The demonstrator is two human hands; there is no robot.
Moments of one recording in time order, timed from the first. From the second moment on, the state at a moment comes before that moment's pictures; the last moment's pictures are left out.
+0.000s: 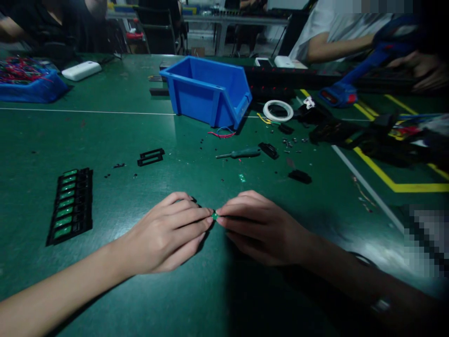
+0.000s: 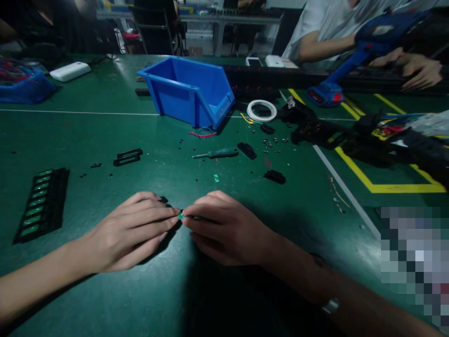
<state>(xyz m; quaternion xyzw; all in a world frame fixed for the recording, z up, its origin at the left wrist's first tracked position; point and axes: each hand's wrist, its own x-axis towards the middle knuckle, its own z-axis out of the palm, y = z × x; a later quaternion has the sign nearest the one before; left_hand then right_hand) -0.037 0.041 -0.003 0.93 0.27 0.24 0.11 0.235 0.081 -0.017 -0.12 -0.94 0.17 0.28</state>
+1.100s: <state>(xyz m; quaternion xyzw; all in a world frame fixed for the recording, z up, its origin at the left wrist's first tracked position) -0.038 0.039 -0.007 0.93 0.24 0.26 0.05 0.219 0.063 -0.014 -0.26 -0.93 0.11 0.24</state>
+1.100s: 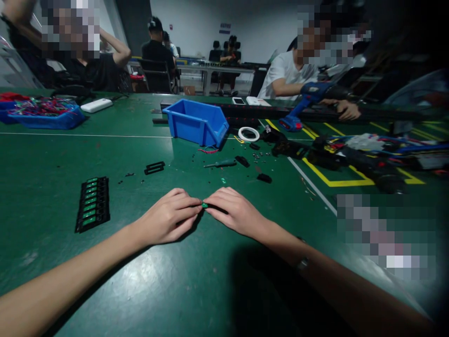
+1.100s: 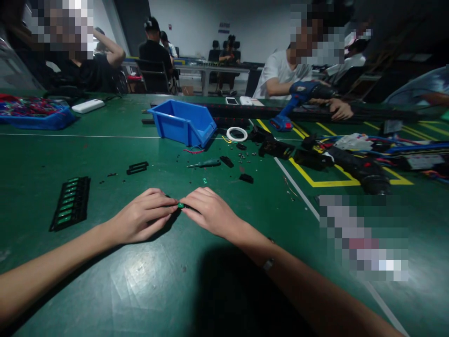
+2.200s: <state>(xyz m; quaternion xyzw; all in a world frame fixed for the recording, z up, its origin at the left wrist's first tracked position) -0.040 0.042 -0.006 0.93 0.25 0.25 0.10 0.231 0.062 -0.010 -0.23 -0.92 0.19 0.25</state>
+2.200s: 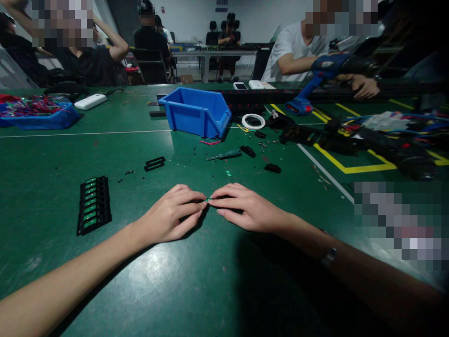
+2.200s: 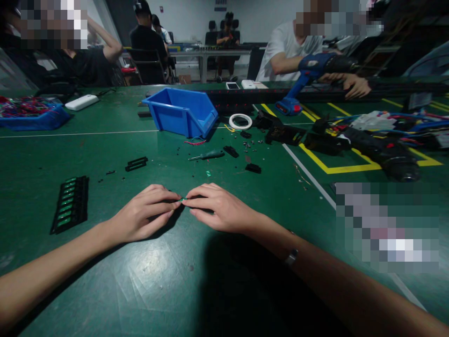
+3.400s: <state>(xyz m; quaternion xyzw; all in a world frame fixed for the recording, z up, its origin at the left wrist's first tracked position) -0.038 0.041 -0.004 0.93 0.25 0.25 0.11 0.230 0.060 -0.010 -0.21 -0.94 0.14 0.24</state>
